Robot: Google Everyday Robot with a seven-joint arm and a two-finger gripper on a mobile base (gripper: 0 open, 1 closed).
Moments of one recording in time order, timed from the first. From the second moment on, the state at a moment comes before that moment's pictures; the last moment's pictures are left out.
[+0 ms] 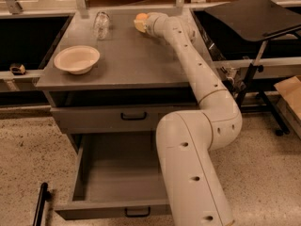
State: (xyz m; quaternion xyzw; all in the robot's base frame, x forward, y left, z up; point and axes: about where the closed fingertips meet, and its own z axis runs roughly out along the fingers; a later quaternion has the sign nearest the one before) arm 1.020 0.005 0.863 -0.26 0.71 0.11 0.64
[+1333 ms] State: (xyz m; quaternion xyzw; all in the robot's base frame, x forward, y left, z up) arm 0.934 0.010 0.881 -0.32 0.67 0.14 0.66
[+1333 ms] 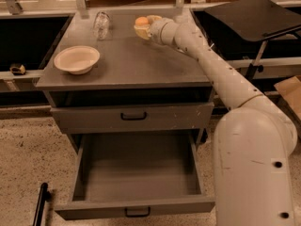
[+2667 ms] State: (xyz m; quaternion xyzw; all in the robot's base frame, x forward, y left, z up) arm 0.848 0.028 0.912 -0.42 0.59 0.25 0.64
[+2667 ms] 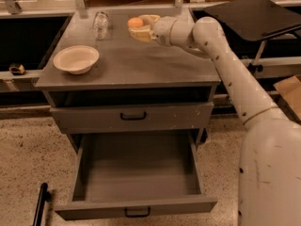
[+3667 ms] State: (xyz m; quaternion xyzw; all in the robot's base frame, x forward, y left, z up) arm 0.703 0.003 0.867 -0.51 0.60 0.29 0.55
